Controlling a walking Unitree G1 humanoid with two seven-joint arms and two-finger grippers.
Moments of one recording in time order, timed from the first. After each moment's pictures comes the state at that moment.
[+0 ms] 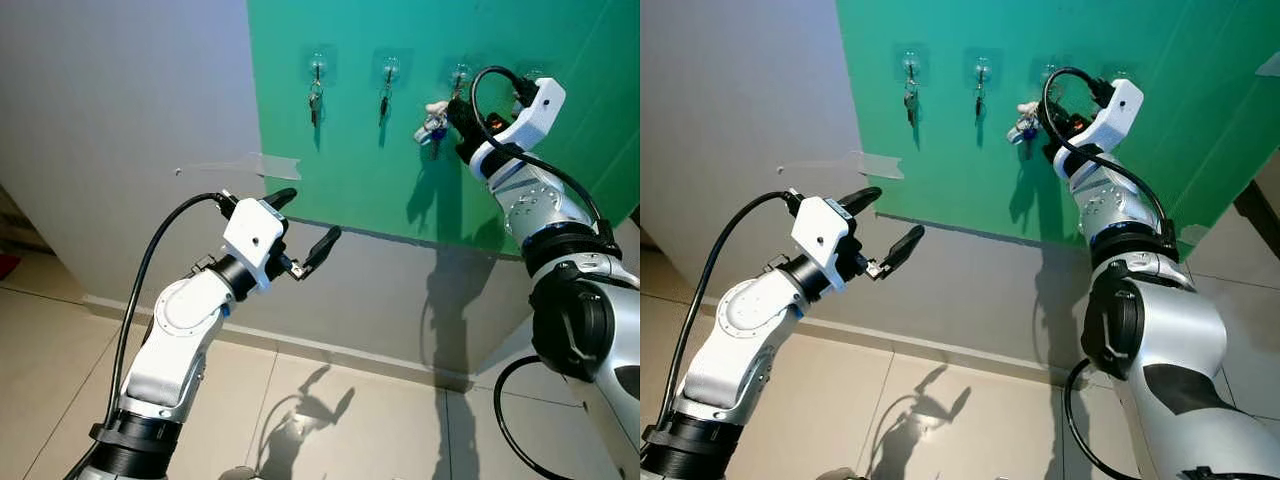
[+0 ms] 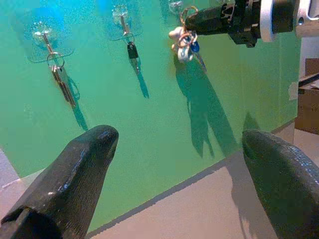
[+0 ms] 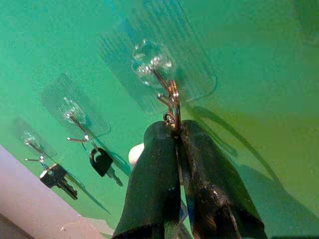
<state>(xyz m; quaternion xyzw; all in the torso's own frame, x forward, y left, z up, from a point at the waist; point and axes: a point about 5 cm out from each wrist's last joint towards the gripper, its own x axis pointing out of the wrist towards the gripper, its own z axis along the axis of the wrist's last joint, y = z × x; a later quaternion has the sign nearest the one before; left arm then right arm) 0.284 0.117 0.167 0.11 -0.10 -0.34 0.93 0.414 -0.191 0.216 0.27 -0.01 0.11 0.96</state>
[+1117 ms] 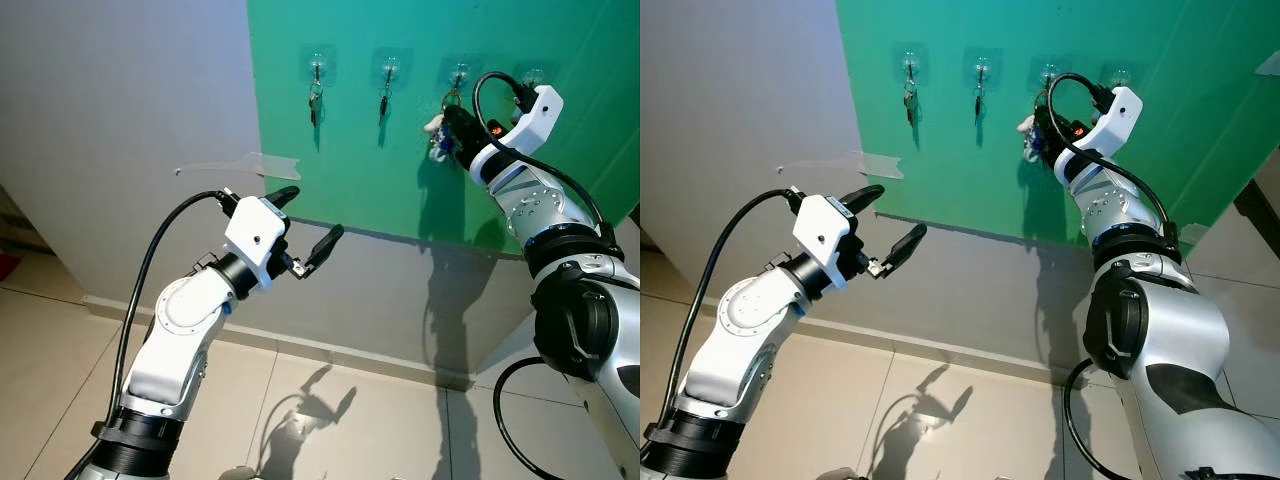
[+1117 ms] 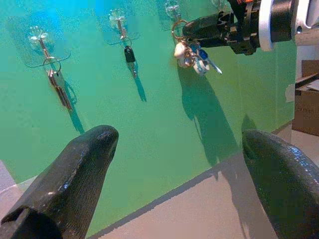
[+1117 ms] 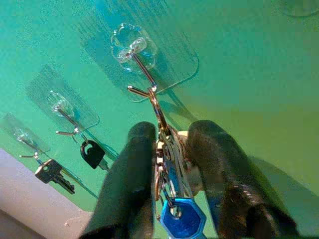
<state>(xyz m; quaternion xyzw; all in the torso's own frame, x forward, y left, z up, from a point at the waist) 0.284 0.115 0.169 0.11 -0.10 -0.34 0.93 0.413 -0.193 0.211 0.30 0.00 0.11 0.95</state>
